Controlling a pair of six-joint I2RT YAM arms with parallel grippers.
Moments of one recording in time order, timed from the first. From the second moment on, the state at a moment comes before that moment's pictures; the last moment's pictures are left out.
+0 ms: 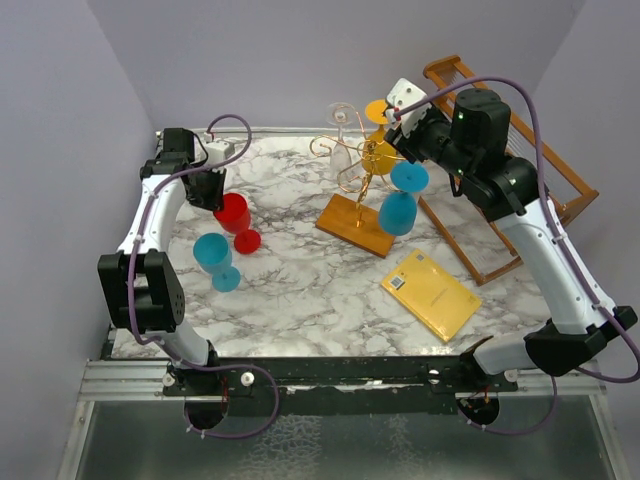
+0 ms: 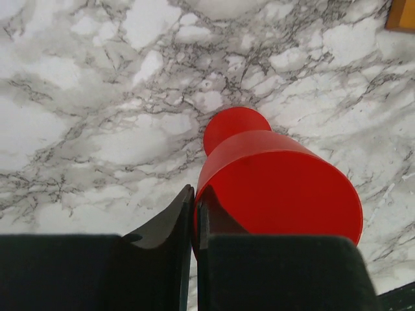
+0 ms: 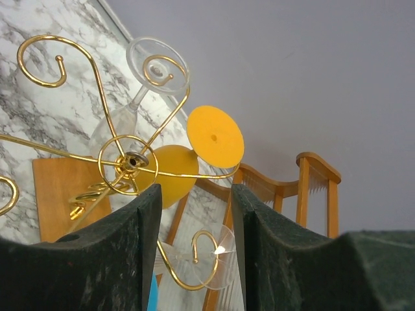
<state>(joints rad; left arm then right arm) 0.06 1.63 1.44 -0.87 0.32 0.33 0.54 1.40 1.78 -0.58 -0.05 -0.66</state>
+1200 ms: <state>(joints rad) 0.03 1.46 1.95 -0.36 0.61 -0.36 0.29 1.30 1.80 -0.56 -0.23 -0.40</state>
